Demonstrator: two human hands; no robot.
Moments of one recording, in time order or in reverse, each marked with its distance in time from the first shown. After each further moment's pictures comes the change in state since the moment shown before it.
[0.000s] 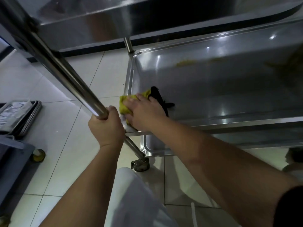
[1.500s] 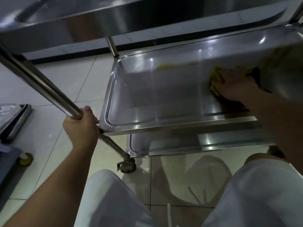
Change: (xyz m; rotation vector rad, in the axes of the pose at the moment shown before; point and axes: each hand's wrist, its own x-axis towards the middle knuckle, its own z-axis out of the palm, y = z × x) left_hand -0.012 0.010 -0.004 0.118 -0.001 -0.005; right_hand -0.131 0.311 -0.079 0.010 0.098 0.600
